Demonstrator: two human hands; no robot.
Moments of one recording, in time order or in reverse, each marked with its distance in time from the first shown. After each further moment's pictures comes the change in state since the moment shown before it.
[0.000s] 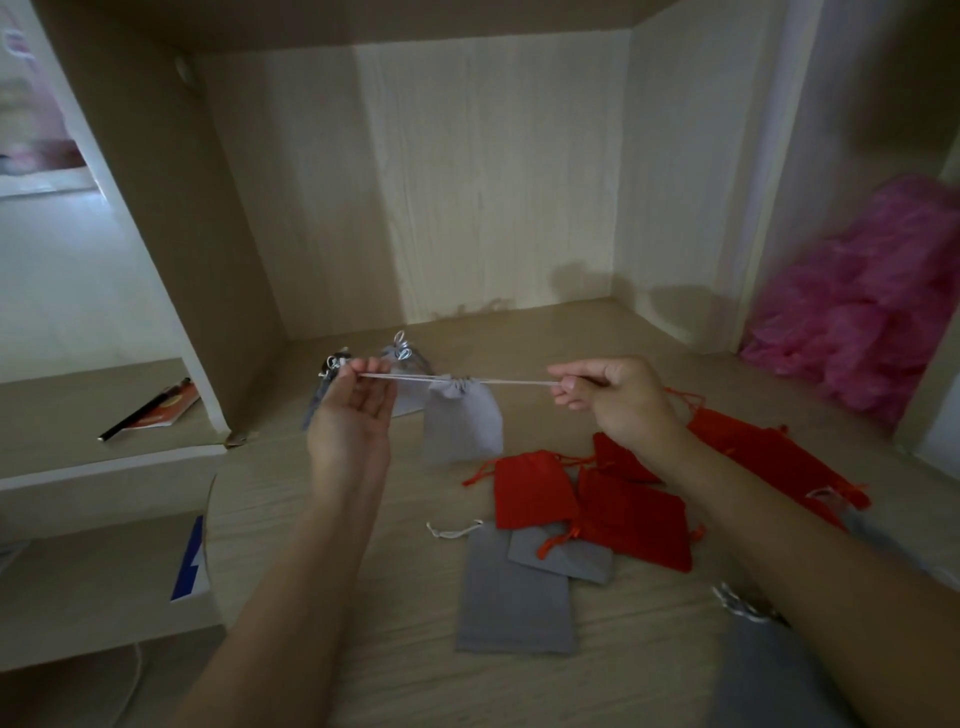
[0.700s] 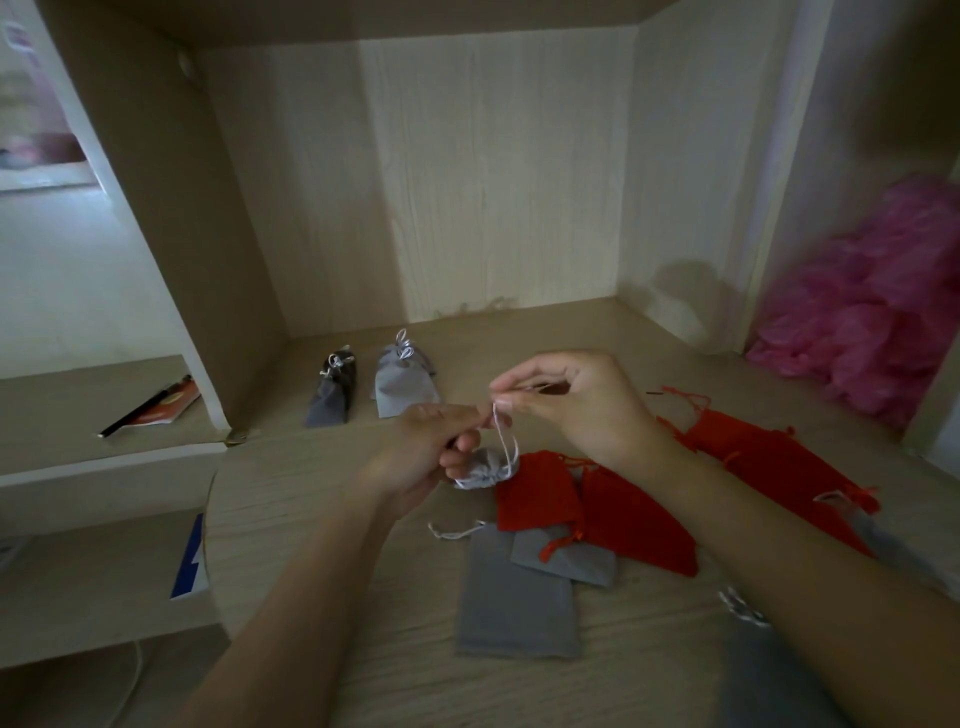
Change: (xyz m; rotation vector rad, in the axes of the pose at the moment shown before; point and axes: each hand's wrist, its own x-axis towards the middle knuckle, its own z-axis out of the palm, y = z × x) left_hand -0.035 -0.014 0.014 0.780 -0.532 -0.360; right_hand -0.024 -0.045 0.024 0.004 -0.208 -0.260
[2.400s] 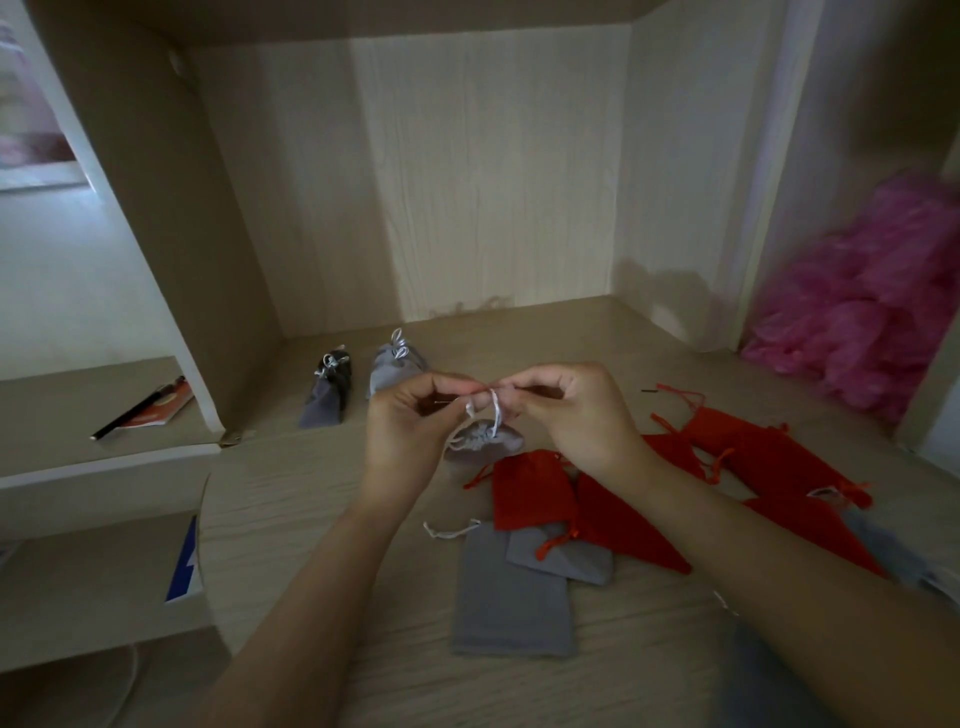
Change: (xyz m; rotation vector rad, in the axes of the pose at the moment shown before) left_hand -0.005 0.004 0.015 0.175 0.310 0.553; right_hand -0.003 0.016 0.012 0.058 0.152 0.034
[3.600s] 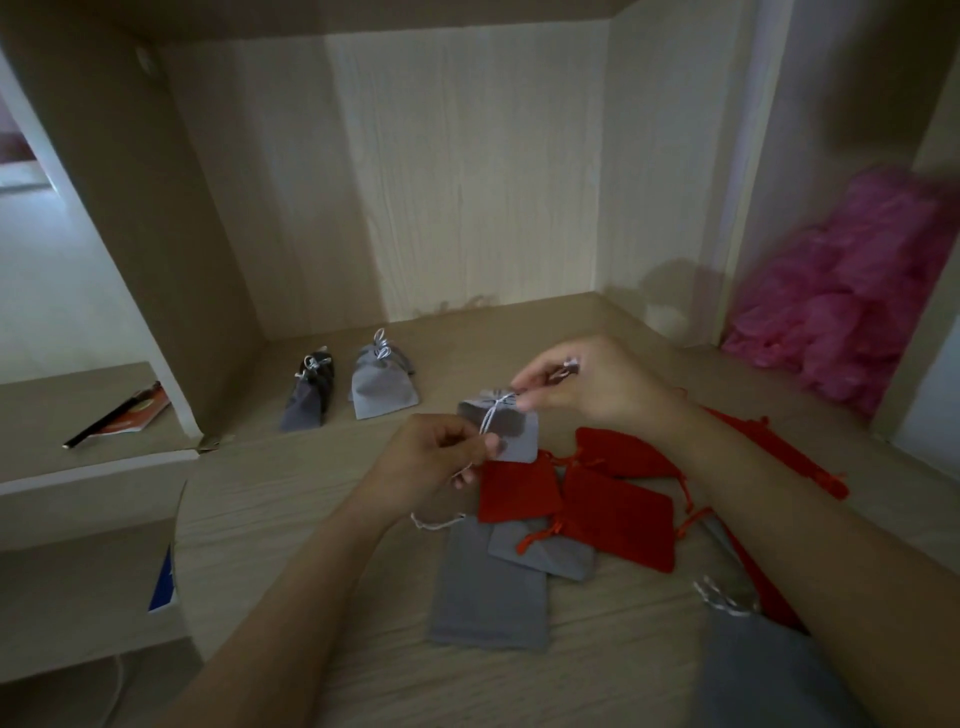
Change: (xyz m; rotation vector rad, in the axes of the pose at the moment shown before) left_hand -0.002 -0.021 0.000 0.243 -0.410 -0.333; right_hand 0.020 -0.013 -0.050 -0.361 -0.247 0.079
